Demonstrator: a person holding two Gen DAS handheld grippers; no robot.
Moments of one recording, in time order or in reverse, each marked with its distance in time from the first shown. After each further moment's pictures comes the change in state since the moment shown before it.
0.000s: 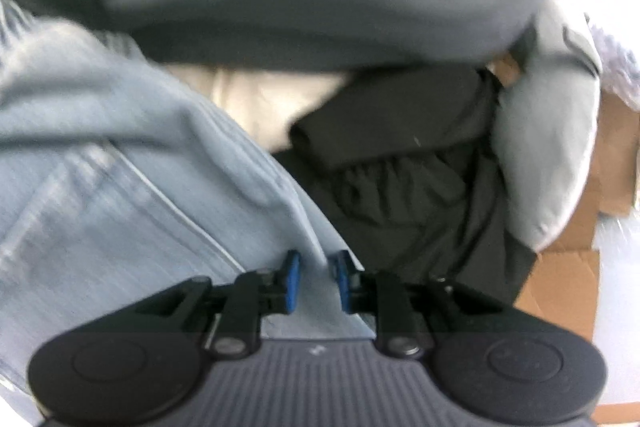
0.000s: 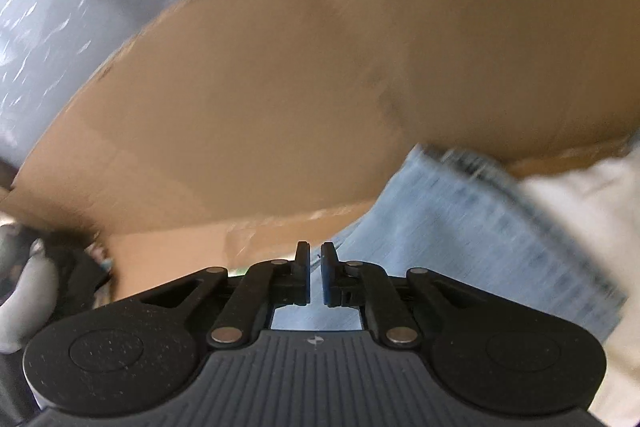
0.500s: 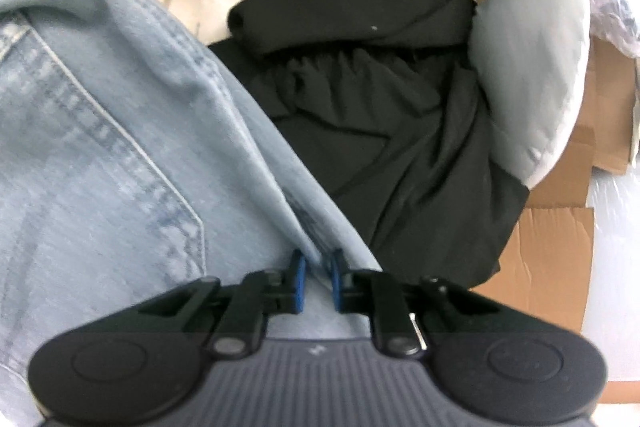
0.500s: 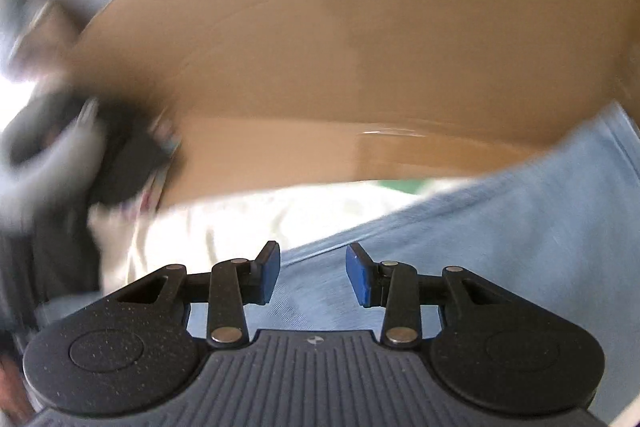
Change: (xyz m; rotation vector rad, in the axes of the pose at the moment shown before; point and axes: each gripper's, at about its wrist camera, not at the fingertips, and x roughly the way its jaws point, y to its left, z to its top) left arm 0.025 -0.020 -0.035 0.008 0.092 -0.034; right arm 0.037 0.117 -0.060 -0.390 0.177 0.116
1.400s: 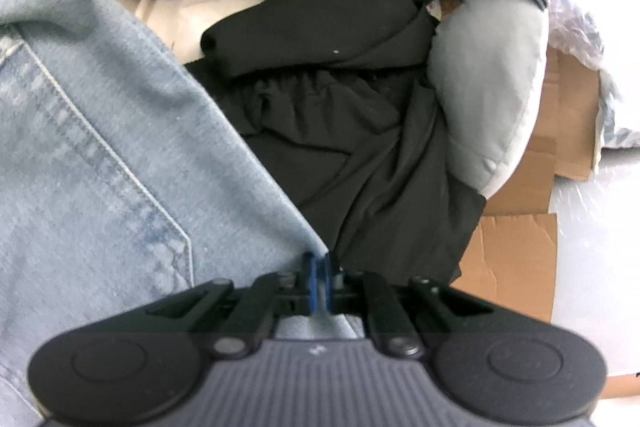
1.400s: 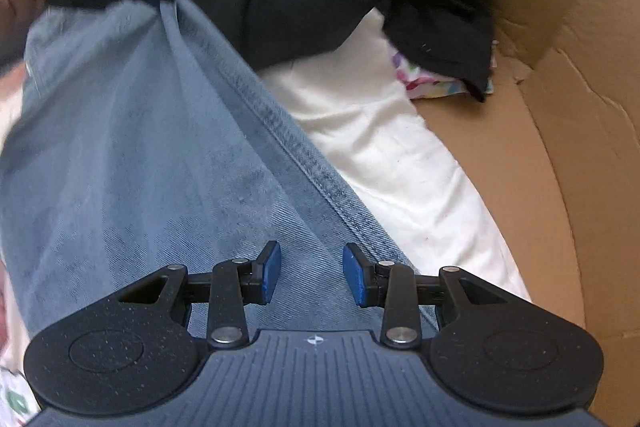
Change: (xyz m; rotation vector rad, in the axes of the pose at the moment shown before) left arm -0.017 0.009 -0.010 0.014 -0.034 -0.113; right arm 0.077 0.184 -0.064 -1.128 0.254 0.142
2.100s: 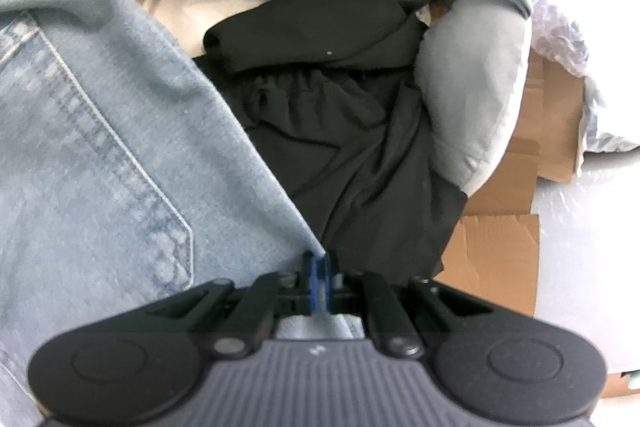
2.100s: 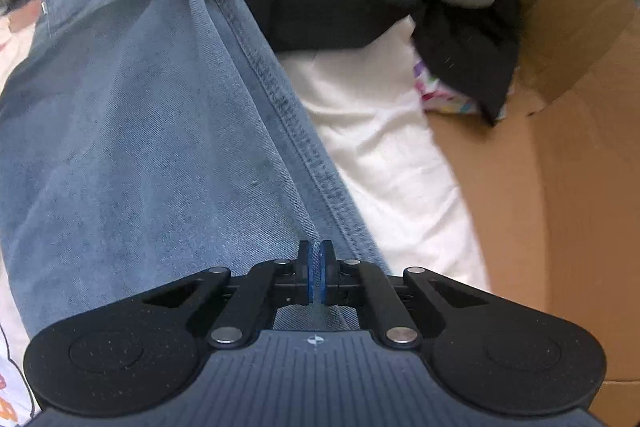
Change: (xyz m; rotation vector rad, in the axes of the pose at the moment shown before) left arm -0.023 0.020 -0.018 -0.034 -0.010 -0.052; right arm -0.013 0.015 0.008 -0.169 0.057 -0.062
